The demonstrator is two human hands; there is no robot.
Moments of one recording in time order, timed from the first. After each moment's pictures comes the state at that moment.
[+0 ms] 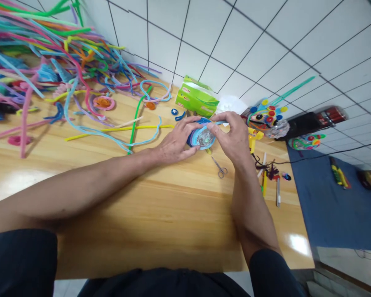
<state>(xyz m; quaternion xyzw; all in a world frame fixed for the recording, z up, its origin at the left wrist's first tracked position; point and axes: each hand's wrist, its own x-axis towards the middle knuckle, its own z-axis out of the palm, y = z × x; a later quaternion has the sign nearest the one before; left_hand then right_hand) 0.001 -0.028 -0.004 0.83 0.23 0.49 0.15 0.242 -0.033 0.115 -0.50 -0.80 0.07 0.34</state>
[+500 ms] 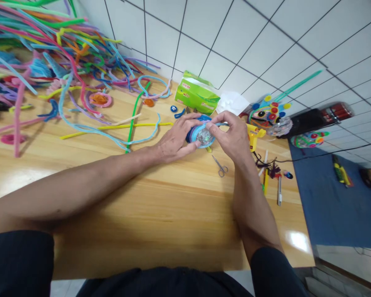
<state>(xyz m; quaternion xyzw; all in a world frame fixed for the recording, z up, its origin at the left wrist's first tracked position) -0.002 -0.031 0.001 0.82 0.23 0.49 0.20 0.235 -0.036 0.111 -0.49 -0.78 0.13 0.37</state>
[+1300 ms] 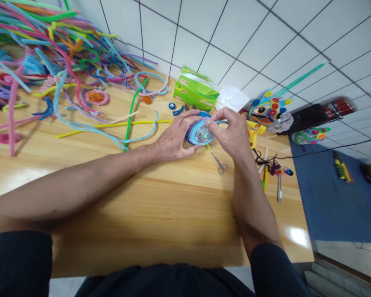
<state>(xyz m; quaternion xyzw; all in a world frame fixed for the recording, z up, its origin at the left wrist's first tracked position) 0.000 -0.027 -0.005 0.83 0.21 0.49 0.17 0.234 -0.037 0.111 -0.51 -0.77 0.13 0.36</state>
